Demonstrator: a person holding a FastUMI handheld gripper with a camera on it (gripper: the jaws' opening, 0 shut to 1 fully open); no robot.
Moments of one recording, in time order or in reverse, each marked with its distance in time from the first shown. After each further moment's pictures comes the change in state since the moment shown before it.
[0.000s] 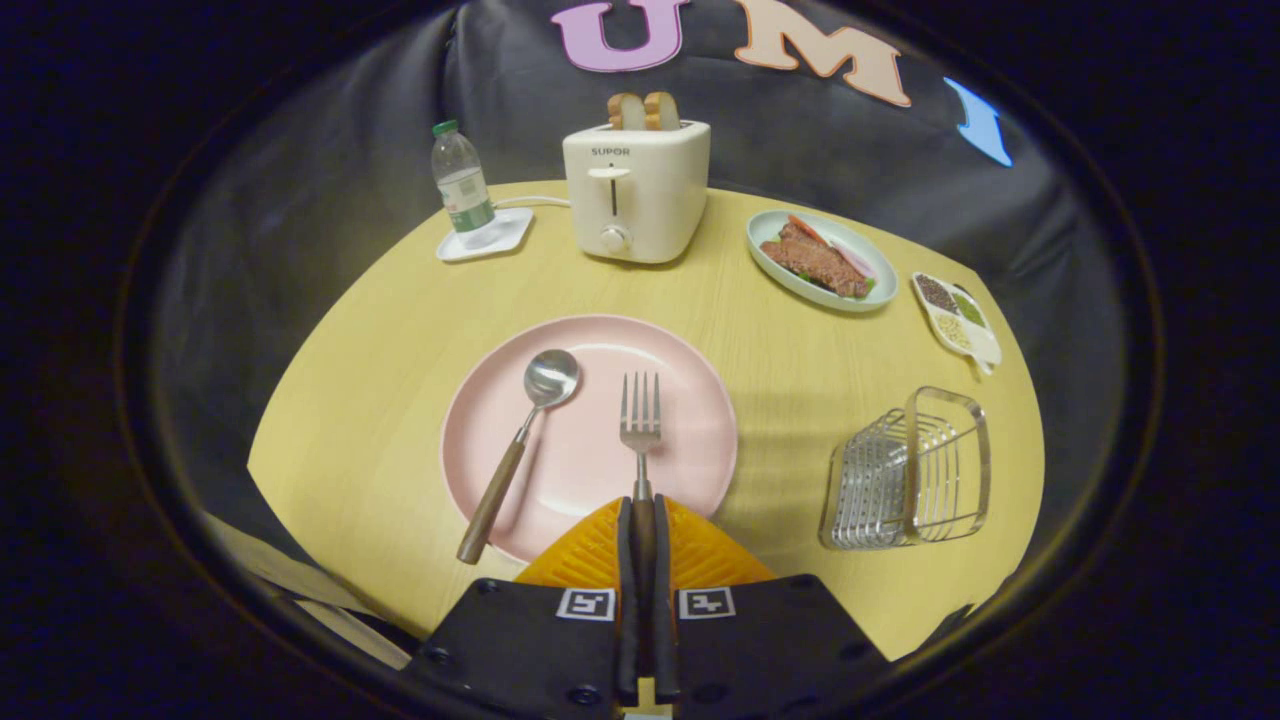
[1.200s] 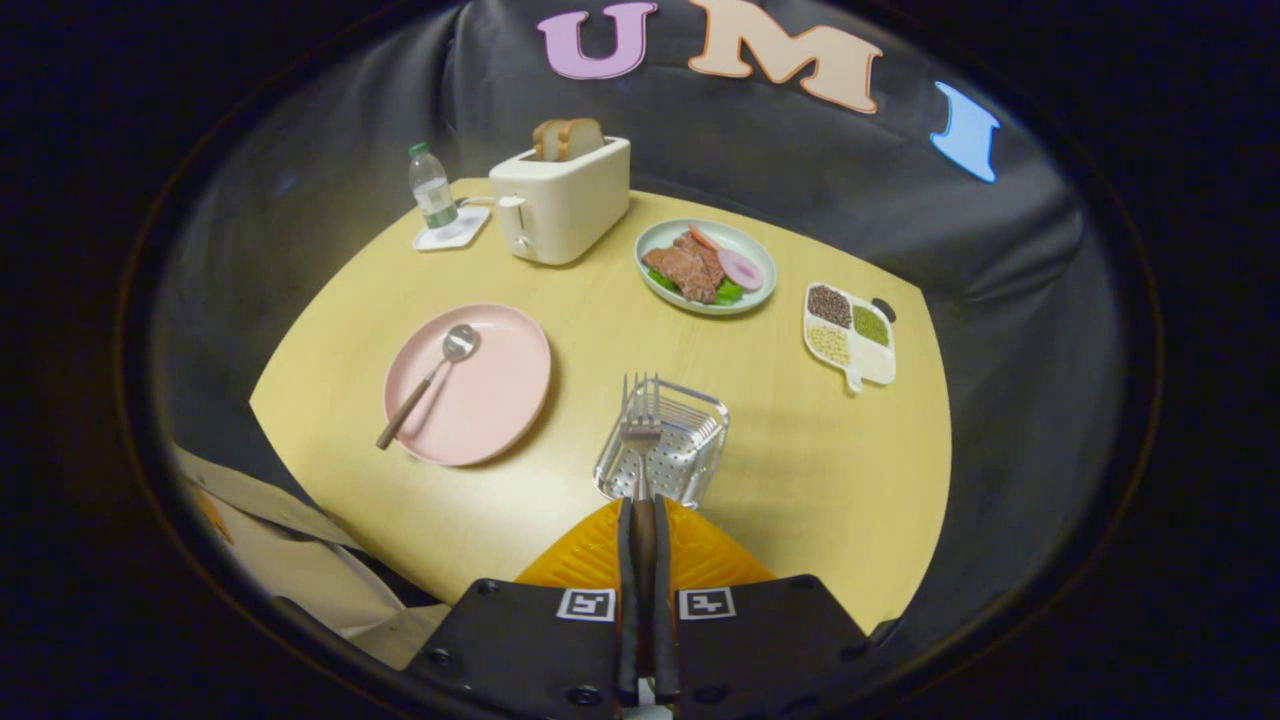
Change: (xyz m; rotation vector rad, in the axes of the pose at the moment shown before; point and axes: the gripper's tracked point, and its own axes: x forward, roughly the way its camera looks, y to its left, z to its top) arm -0.092 -0.168 -0.002 -0.138 0.110 -0.020
